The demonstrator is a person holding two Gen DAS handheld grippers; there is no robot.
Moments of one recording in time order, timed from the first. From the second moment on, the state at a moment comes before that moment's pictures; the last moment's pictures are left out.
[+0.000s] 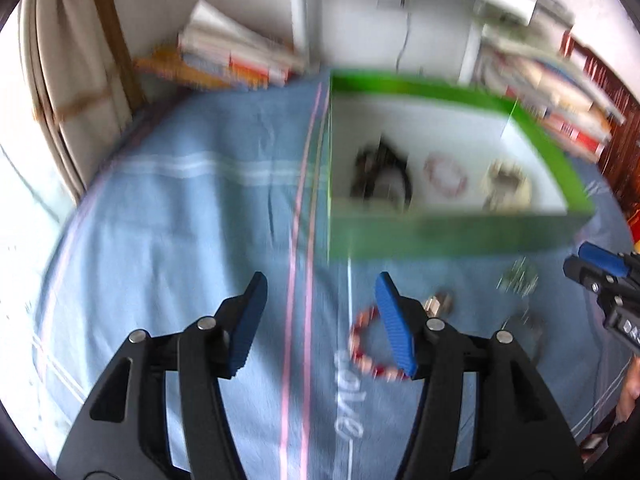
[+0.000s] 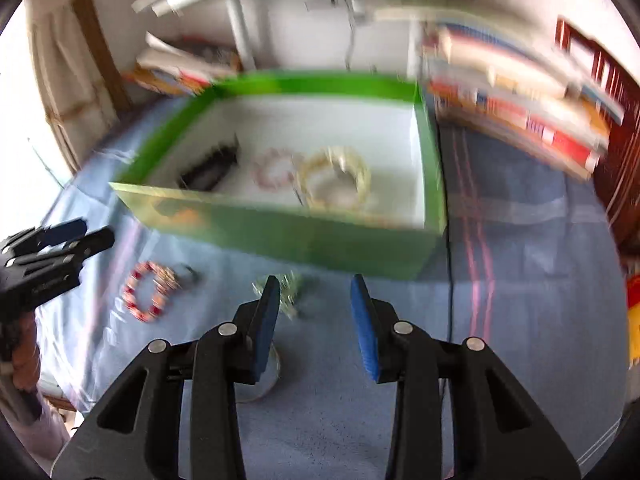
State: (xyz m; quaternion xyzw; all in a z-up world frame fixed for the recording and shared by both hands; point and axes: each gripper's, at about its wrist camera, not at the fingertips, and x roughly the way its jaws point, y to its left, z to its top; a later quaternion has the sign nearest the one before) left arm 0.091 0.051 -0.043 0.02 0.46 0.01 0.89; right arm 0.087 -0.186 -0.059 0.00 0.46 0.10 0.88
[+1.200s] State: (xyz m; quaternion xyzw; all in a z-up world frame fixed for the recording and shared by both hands) left arm 0.064 0.029 -0.083 0.00 0.51 -0.07 0.86; right arm 0.076 -0.230 -0.092 0.02 0.48 0.03 0.87
